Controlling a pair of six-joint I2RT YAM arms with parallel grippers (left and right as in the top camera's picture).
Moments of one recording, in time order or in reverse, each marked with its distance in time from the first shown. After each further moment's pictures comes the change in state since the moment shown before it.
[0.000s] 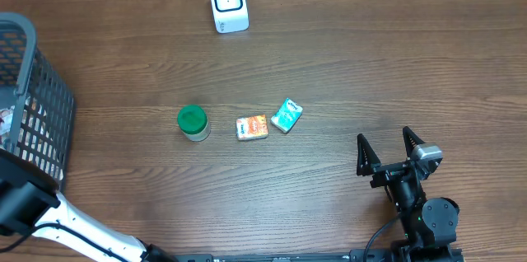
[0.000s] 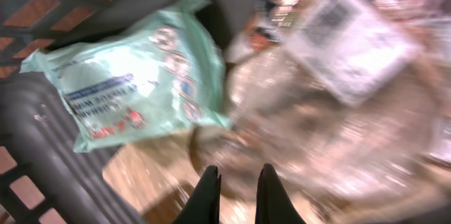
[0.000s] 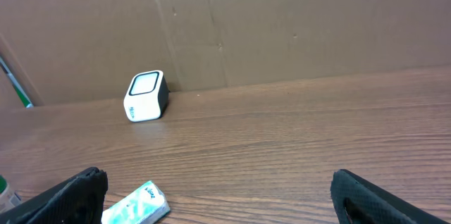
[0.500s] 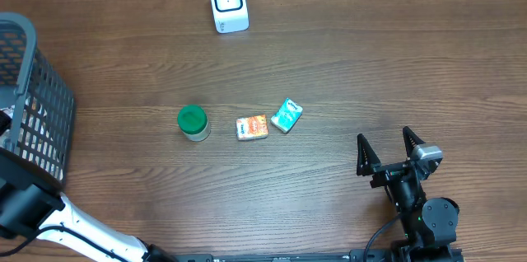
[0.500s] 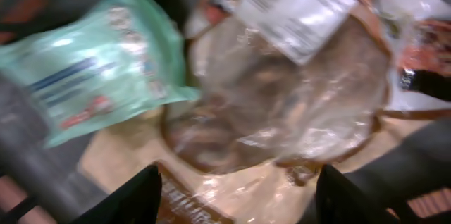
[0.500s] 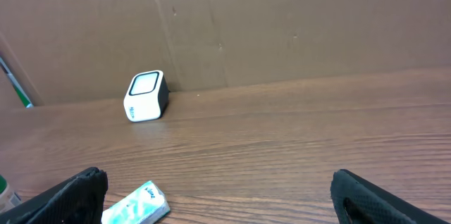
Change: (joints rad) left arm -0.017 -0.047 -0.062 0.009 0.052 0.058; right arm 0.000 0.000 0.000 -0.001 0.000 0.000
